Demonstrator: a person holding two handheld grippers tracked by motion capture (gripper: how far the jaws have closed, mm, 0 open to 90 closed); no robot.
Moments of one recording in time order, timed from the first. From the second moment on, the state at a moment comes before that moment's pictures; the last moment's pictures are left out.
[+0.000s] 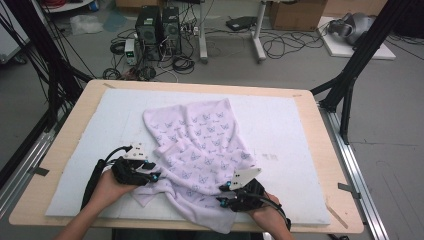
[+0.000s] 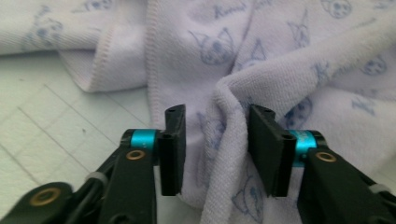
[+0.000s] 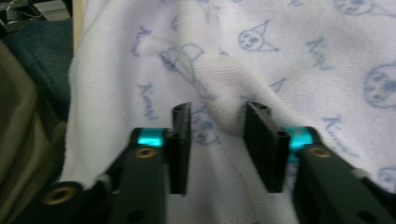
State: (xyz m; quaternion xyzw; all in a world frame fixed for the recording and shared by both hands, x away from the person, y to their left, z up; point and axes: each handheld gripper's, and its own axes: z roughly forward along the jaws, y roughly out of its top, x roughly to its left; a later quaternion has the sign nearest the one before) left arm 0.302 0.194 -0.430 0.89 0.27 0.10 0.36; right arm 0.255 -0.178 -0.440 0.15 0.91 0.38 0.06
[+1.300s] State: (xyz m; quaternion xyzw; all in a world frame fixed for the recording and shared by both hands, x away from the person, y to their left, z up) left arm 0.283 0.242 -0.393 0.85 0.28 0.14 0.42; right arm 0.287 -0.220 -0.394 0.20 0.86 0.45 0.10
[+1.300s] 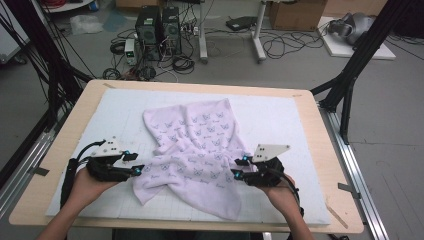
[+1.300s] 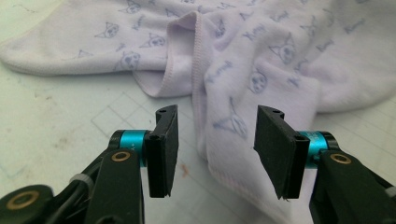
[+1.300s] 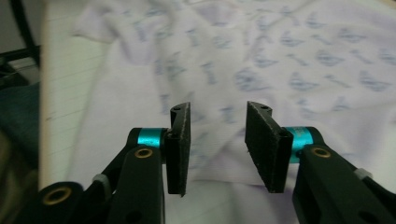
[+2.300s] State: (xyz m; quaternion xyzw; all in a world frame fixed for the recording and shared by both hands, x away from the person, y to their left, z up) left arm 0.224 0.233 -0.387 0.88 0.19 0.08 0.42; right arm 0.228 -0.225 -0.403 0.13 0.88 0.45 0.03
